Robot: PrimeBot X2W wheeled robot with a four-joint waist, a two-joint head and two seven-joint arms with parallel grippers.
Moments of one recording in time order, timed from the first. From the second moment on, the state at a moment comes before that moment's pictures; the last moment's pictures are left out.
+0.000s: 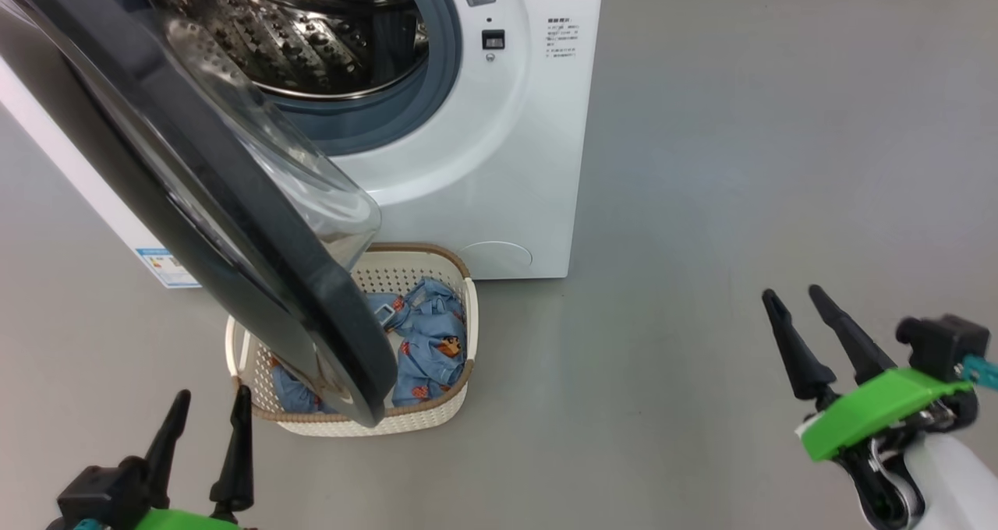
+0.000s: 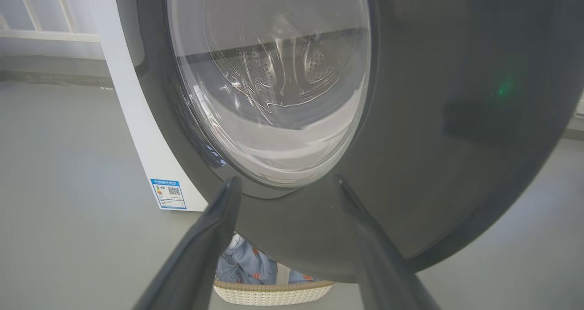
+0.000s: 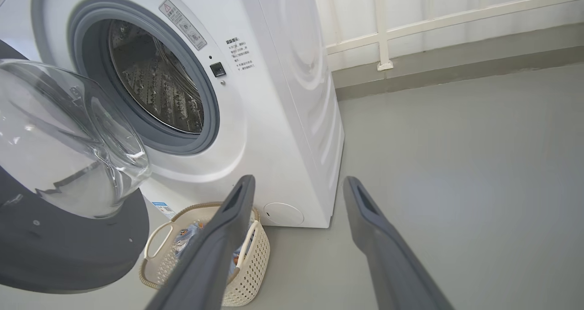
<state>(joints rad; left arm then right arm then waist) -0.02 0.17 -0.08 0.17 -0.38 -0.13 -0.26 -0.33 -0.39 0.32 0.45 0.76 0.13 -0.25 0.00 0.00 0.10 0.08</state>
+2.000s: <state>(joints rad) -0.13 0.12 -0.42 -0.17 -0.44 -0.13 -0.26 -0.08 -0.22 0.02 0.29 0.41 0.13 -0.25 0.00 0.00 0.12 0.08</state>
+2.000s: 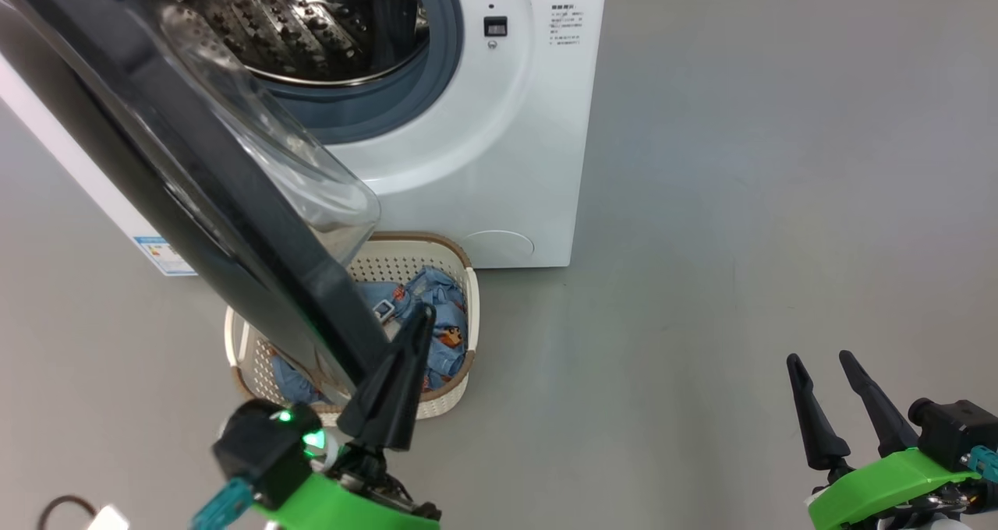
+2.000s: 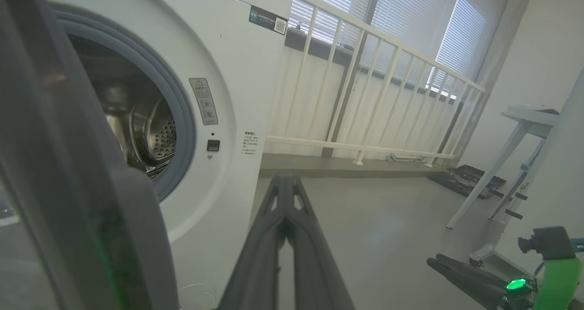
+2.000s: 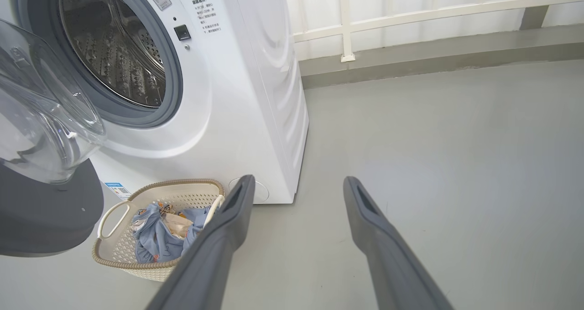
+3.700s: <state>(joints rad) -0.10 0.09 -0.30 0.10 -0.49 -0.15 -0.26 -0.08 -0.23 0.03 0.29 0.40 0.13 -0.25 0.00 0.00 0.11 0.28</state>
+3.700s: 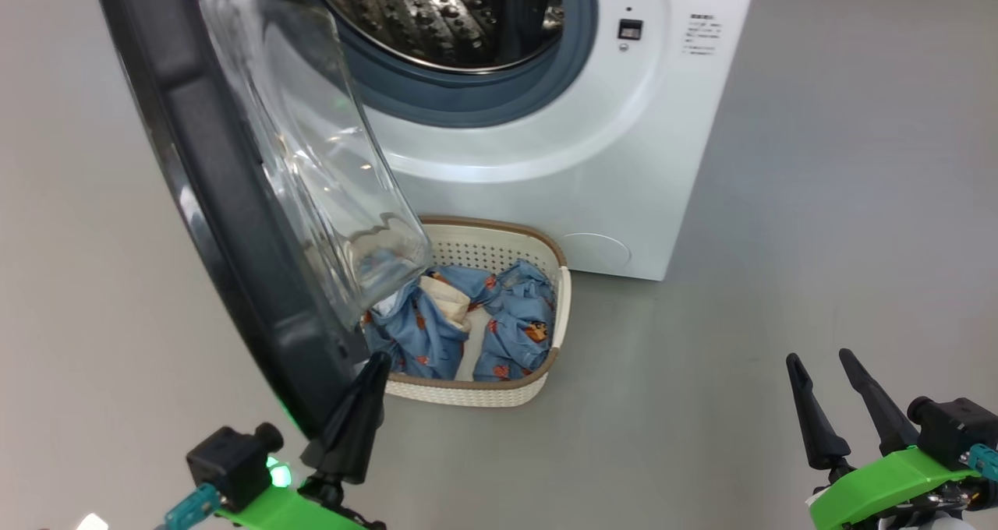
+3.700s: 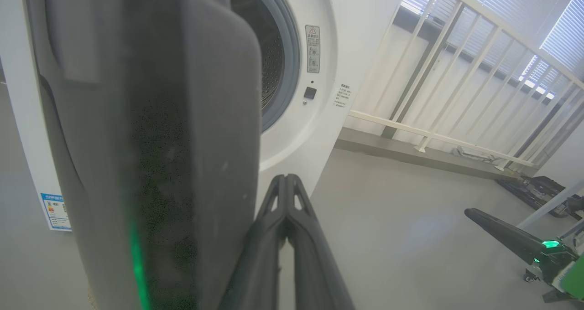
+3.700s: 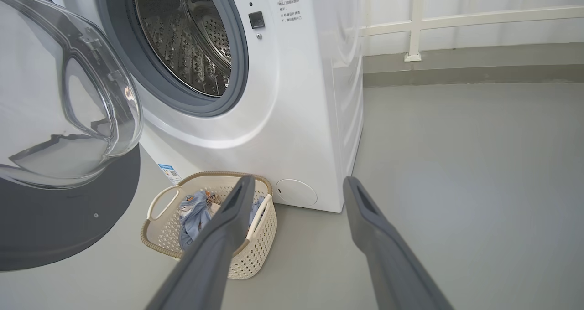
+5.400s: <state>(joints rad) -0.45 0.30 0.45 0.59 -0.31 -0.09 -0.26 -0.15 -0.26 0.05 0.29 0.37 0.13 -0.25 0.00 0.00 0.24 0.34</state>
